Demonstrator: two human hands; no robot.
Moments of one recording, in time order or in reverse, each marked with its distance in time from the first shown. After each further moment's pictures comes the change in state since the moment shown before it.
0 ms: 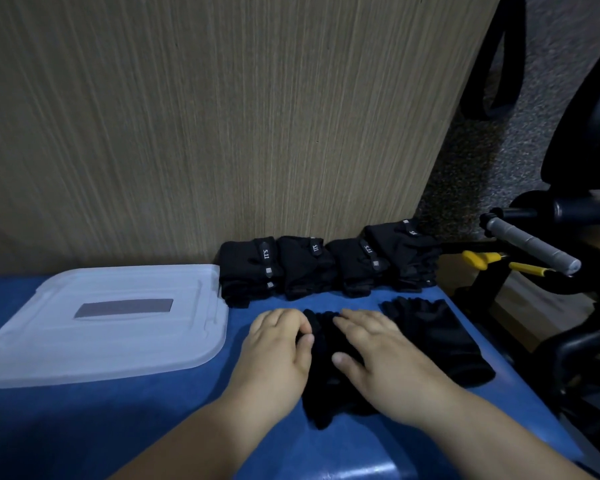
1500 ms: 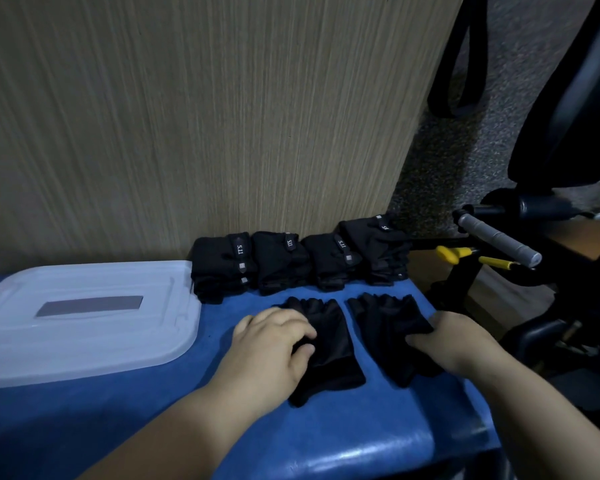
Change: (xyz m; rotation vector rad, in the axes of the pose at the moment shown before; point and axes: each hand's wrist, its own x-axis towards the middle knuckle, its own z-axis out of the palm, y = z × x) left_hand 0.003 0.015 0.008 0.175 -0.189 0.144; right_hand -0.018 0.090 -0.046 0.147 0.022 0.678
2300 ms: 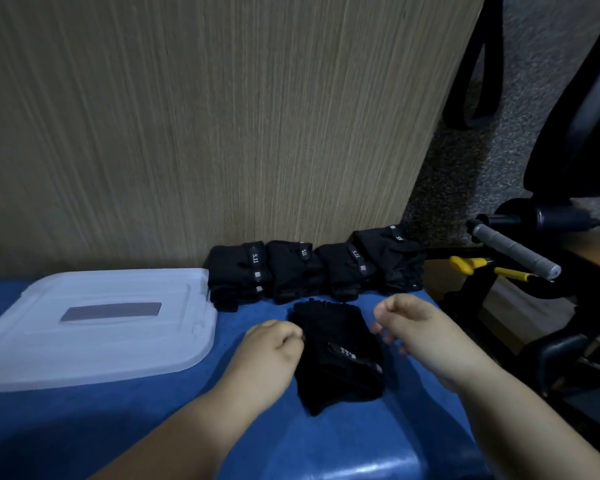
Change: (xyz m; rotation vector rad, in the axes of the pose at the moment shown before) left_hand 0.008 -0.018 0.001 -0.422 0.037 -0.277; right_hand -0.017 -0.048 0.019 0.672 -0.070 -0.315
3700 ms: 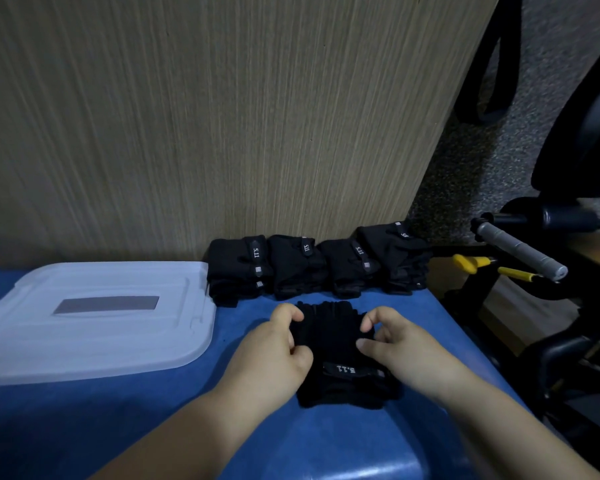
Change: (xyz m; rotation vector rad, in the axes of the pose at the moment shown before) left_hand -0.006 0.006 0.002 0.028 0.035 0.021; right_hand 0.007 0.017 0.019 -0.165 -0.134 -0.016
